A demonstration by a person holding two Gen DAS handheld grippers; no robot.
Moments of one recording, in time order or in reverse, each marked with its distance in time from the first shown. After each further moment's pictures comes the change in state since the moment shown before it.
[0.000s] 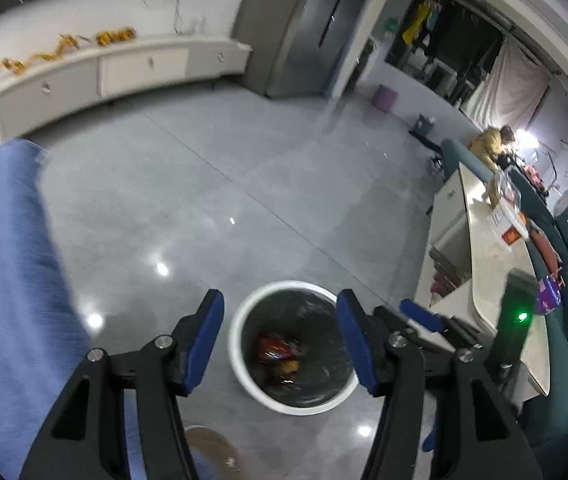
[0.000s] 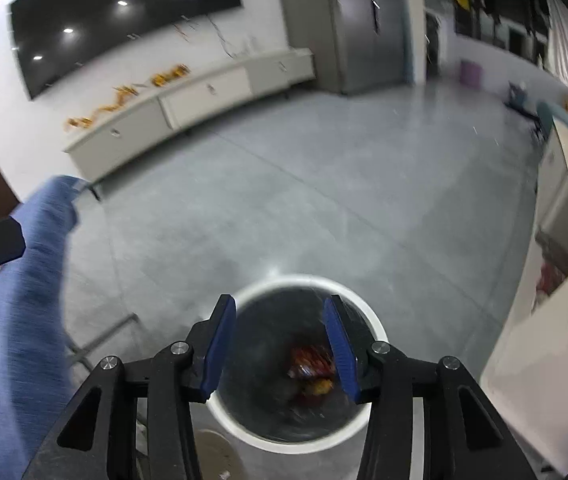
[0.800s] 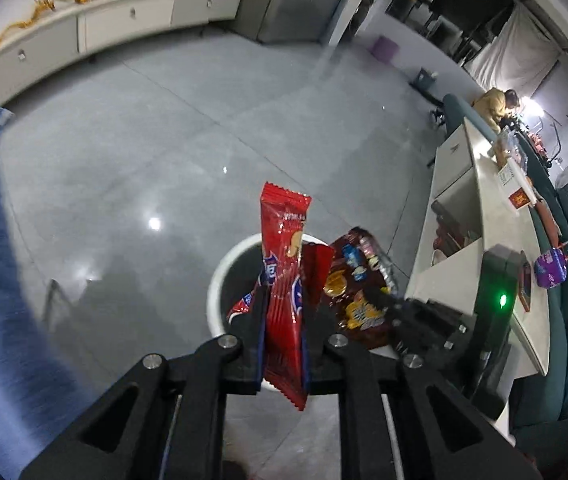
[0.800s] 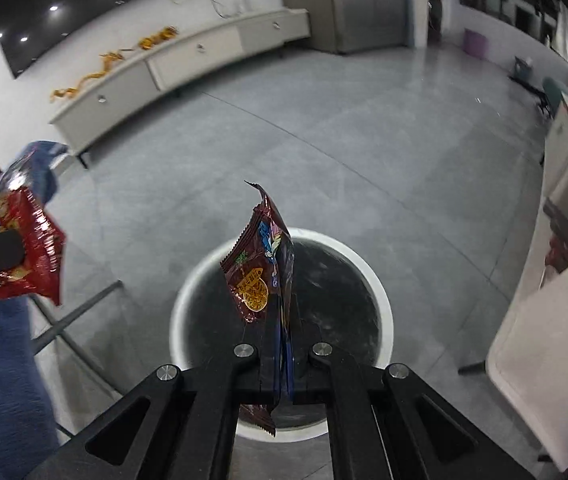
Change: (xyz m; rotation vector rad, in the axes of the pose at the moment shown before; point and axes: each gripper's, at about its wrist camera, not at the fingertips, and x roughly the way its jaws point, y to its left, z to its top) left arm 0.101 -0.016 -0.015 0.005 0.249 -0.032; right arm 0.072 -0.037 -0.033 0.037 0.190 -0.032
